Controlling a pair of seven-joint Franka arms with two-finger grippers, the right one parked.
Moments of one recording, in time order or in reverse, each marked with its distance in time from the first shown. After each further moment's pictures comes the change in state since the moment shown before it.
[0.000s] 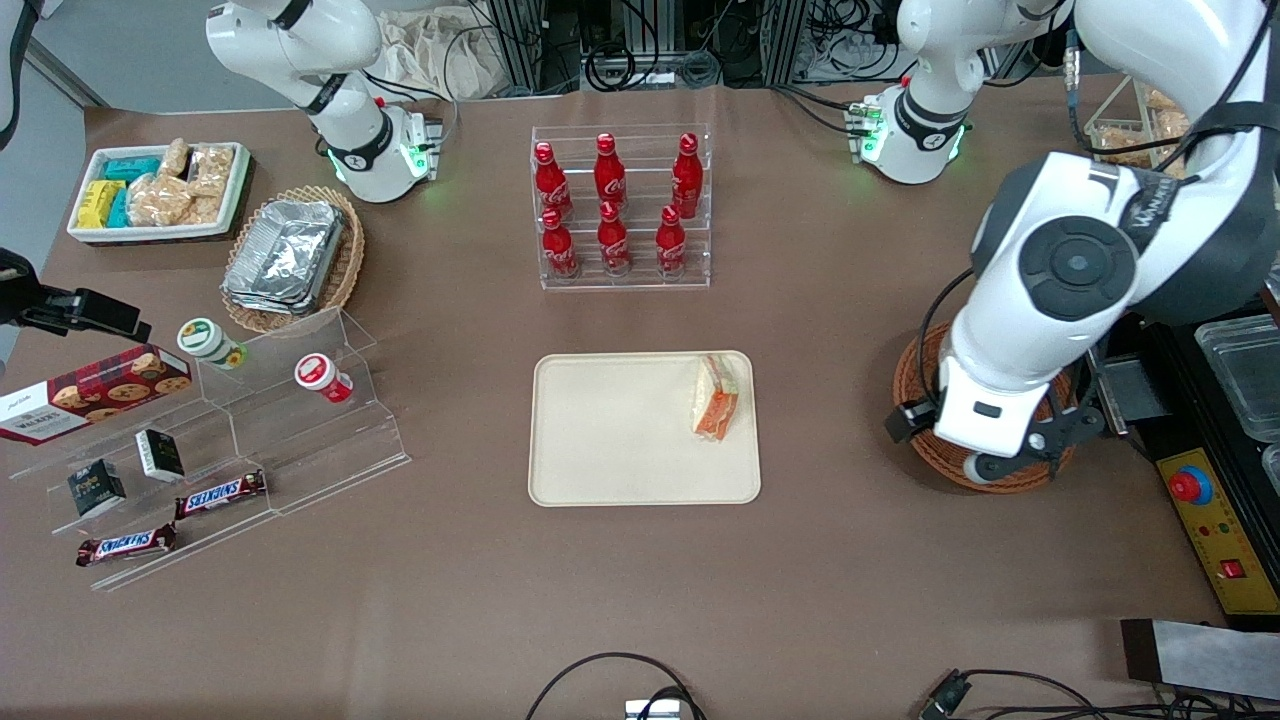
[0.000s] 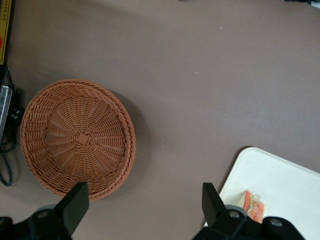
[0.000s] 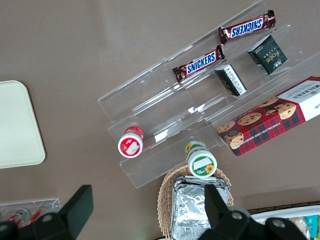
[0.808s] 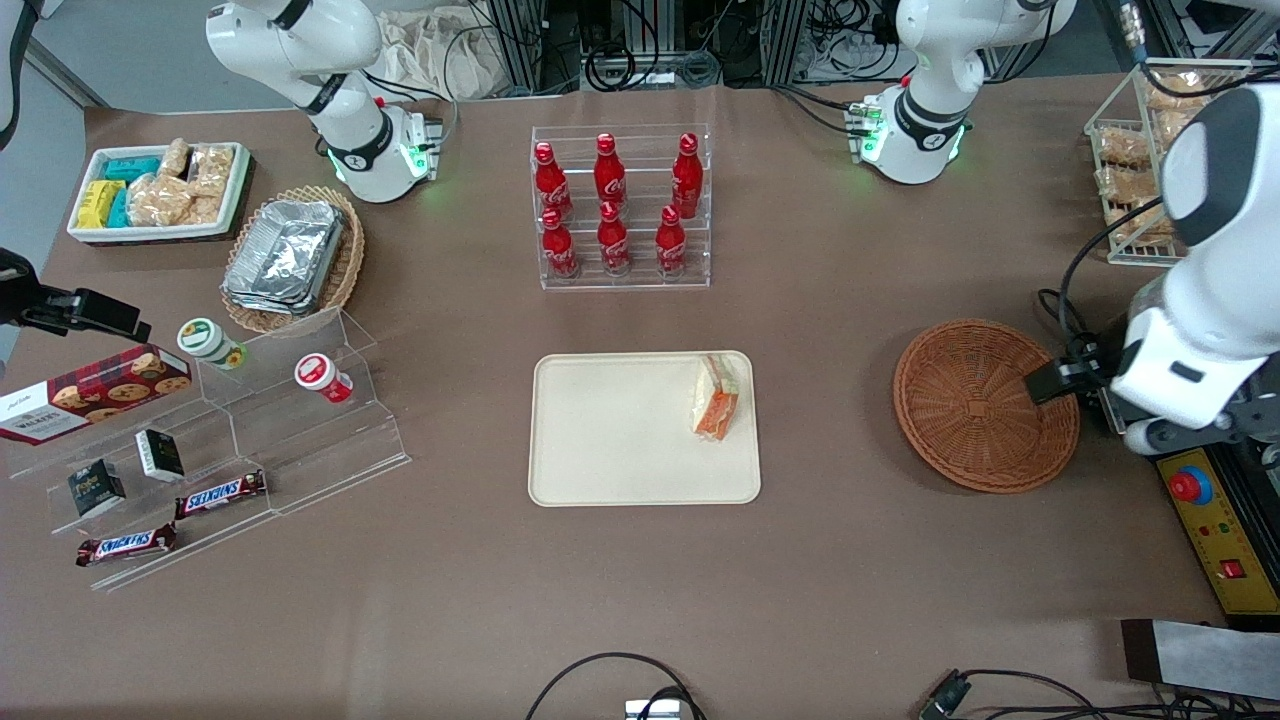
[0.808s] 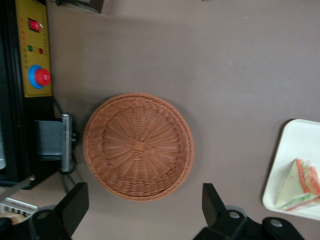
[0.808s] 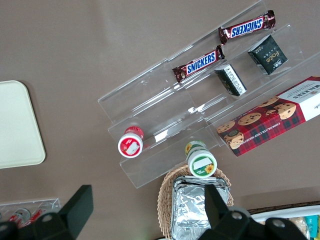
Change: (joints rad) arm -0.117 -0.182 0.436 -0.025 -0.225 -0.072 0.543
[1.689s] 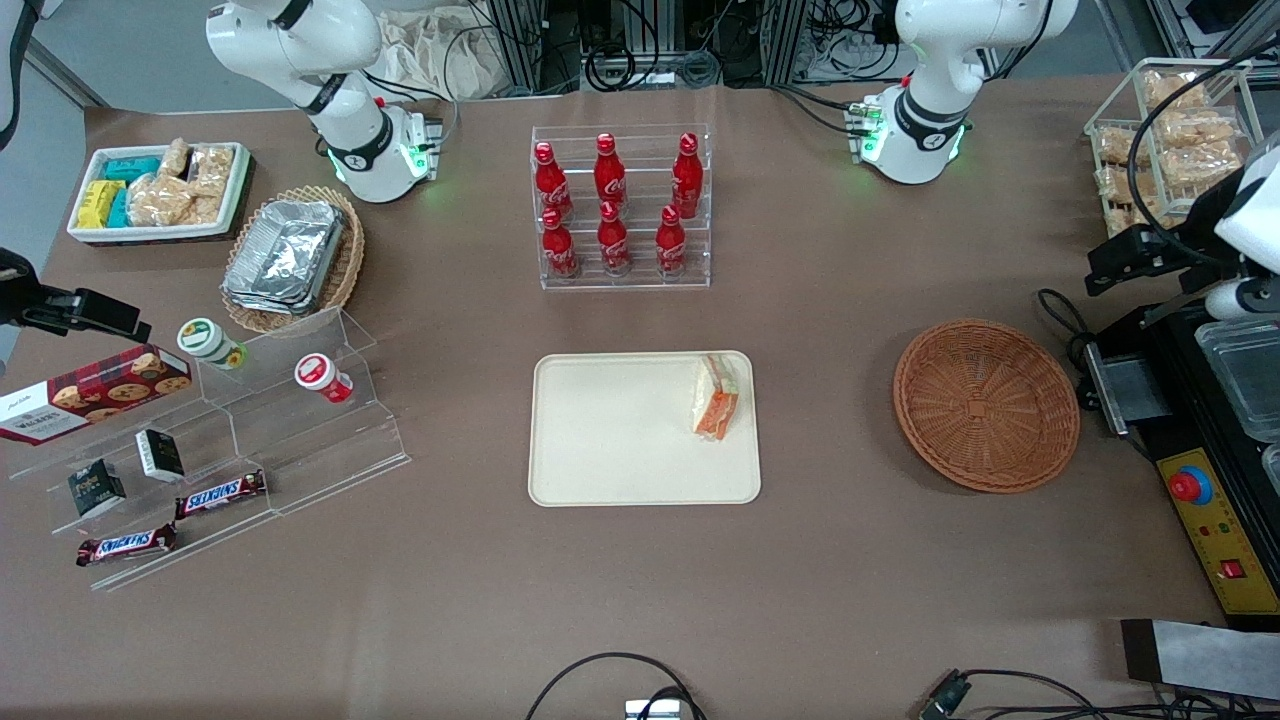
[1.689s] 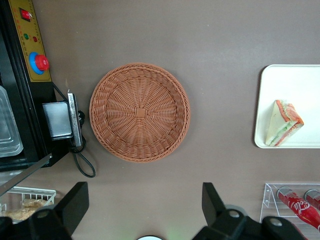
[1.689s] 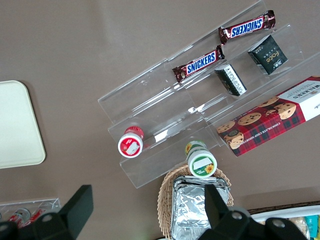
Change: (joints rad) arm -0.076 -0.203 0.161 -0.055 -0.136 -0.154 0.236
